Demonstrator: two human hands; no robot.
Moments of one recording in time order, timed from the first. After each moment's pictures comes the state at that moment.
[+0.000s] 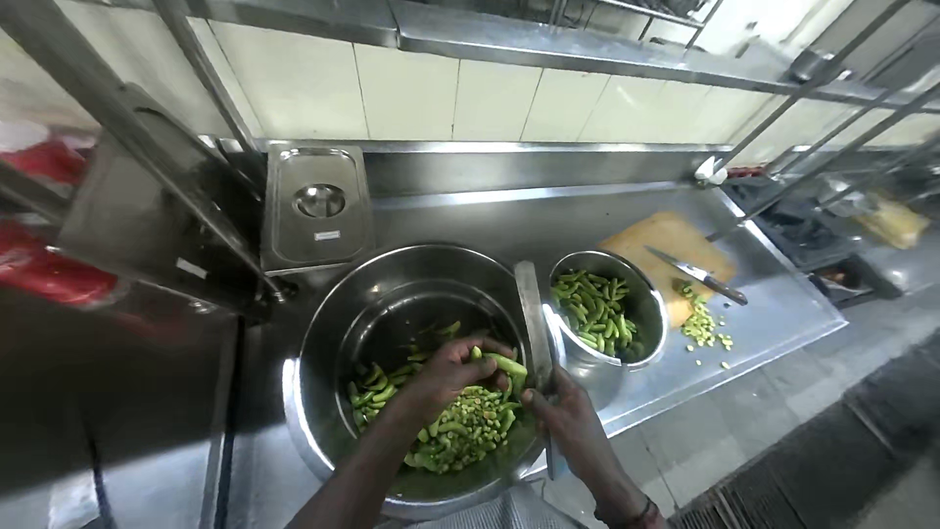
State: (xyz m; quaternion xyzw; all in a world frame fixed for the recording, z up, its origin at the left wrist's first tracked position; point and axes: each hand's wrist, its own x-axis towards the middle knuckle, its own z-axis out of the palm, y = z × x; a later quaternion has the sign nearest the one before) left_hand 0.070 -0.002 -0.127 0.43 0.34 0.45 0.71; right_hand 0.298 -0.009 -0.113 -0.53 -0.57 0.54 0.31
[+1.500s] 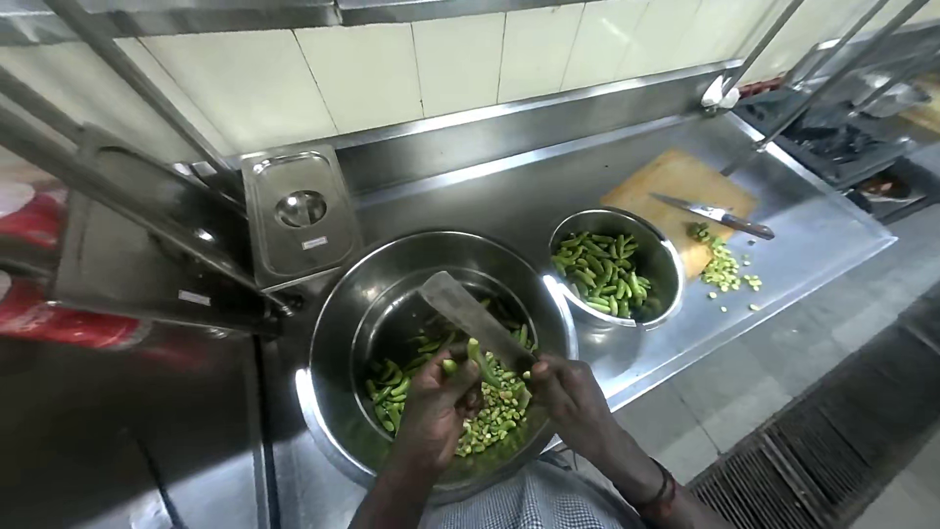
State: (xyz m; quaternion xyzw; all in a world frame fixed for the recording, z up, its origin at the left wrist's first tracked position) left_hand 0.088 -0.057 -0.104 0.22 0.43 0.60 0.64; right_hand 0.280 -0.020 -0.102 -0.44 -0.74 0.38 0.34
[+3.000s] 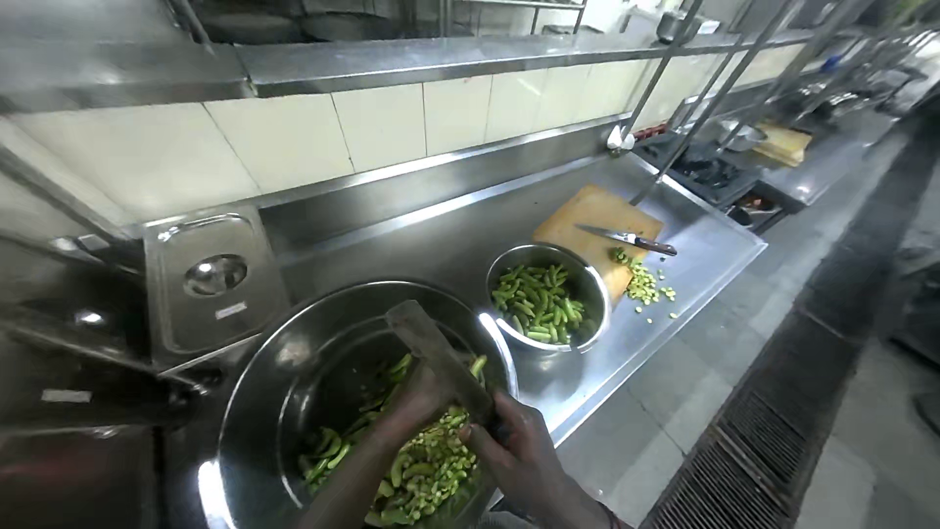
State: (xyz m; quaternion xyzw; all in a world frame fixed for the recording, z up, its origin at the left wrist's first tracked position) left_hand 0.119 0.045 -0.105 0.56 0.54 0.26 0.57; right_hand 0.293 -0.029 -0.099 -0.46 -0.69 0.39 0.41
